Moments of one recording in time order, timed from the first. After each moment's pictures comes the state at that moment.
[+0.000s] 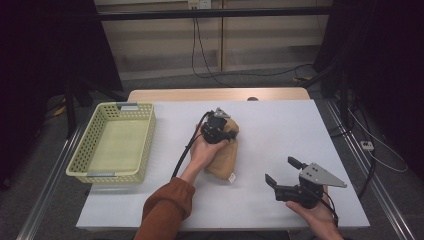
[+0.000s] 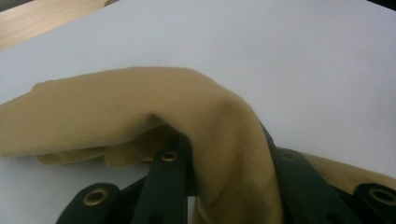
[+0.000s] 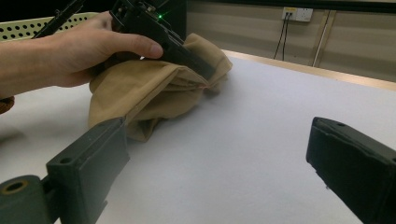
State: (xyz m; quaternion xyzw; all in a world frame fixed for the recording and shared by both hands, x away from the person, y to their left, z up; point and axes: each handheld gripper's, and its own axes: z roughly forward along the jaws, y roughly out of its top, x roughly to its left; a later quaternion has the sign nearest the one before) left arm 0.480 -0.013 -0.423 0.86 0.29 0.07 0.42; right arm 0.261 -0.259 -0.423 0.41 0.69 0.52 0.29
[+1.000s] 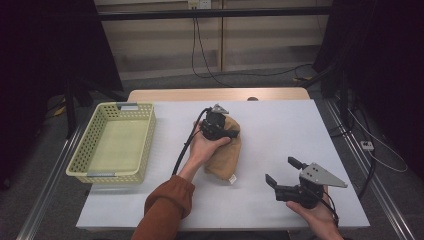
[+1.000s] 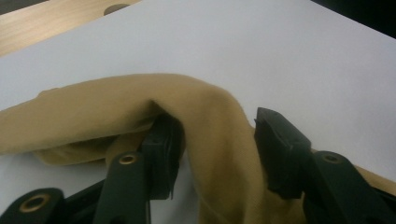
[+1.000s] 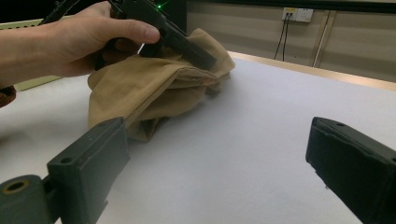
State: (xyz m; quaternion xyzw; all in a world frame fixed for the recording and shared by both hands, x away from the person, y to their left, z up) left arm 0.484 -0.007 -0.410 0.85 0.30 0.05 0.43; right arm 0.260 -0.260 -0.423 0.41 0.69 0.52 0.29
